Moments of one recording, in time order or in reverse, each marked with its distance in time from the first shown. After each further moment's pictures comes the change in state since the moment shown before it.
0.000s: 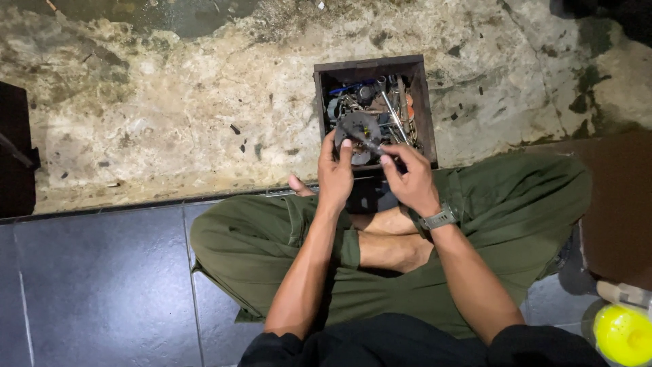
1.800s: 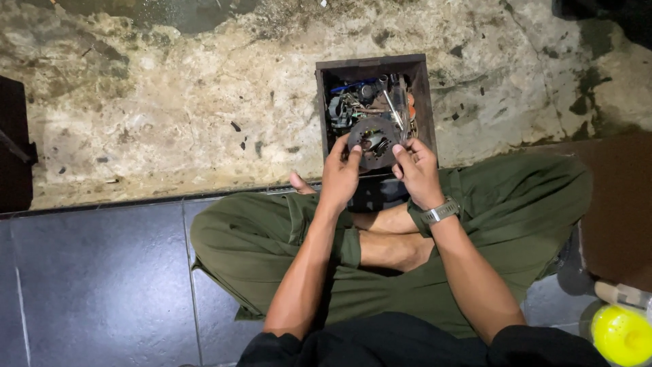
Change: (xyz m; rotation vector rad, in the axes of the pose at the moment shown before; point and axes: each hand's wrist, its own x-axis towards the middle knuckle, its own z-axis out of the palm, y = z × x) left_hand 0.000 0.005 -0.006 0.046 -0.162 -0.169; right_hand -0.012 0.036 0.014 0.570 0.078 0.538
